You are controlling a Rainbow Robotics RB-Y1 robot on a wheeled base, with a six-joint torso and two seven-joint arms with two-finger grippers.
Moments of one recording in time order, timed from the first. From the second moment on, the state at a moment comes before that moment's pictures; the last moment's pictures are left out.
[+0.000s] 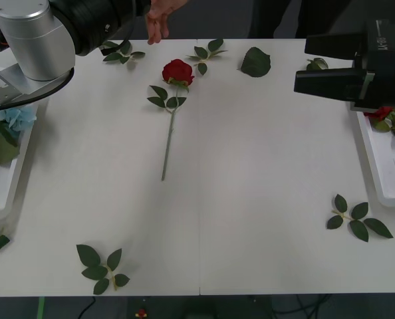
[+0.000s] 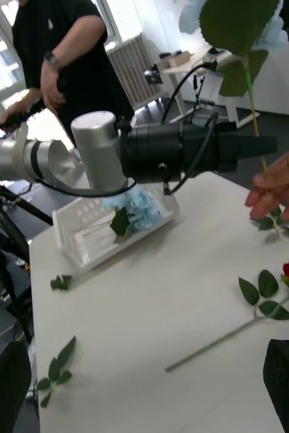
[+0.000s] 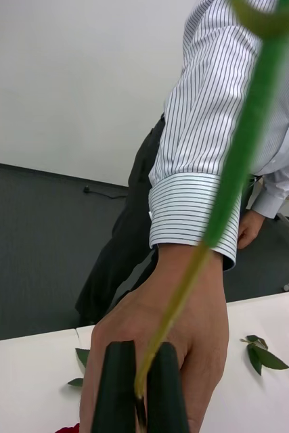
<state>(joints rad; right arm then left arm) -0.31 -0.90 -0.14 -2.11 -1.92 1.04 2.09 -1.08 0.88 -0.92 -1.33 2.70 -0.13 -2.65</state>
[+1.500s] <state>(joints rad) -0.31 -1.05 -0.26 -2.01 -1.86 1.26 2.09 -1.08 0.88 -0.92 -1.27 2.67 0.01 -2.65</state>
